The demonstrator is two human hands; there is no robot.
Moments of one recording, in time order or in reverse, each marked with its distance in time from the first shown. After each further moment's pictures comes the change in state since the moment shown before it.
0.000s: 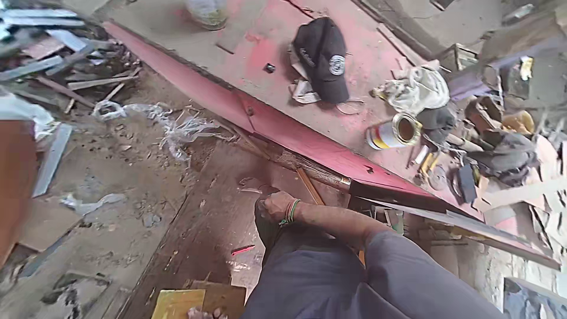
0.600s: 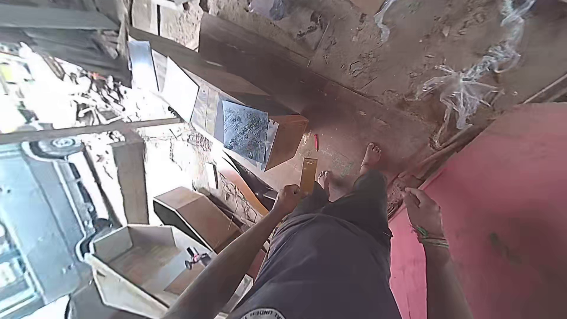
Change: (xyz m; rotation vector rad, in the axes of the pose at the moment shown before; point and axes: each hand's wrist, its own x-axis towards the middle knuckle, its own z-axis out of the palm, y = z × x) left_hand 0.042 0.003 -0.013 0.363 0.225 -0.551; right_hand 0.221 -0.073 -0.111 -0.168 -0.186 -0.040
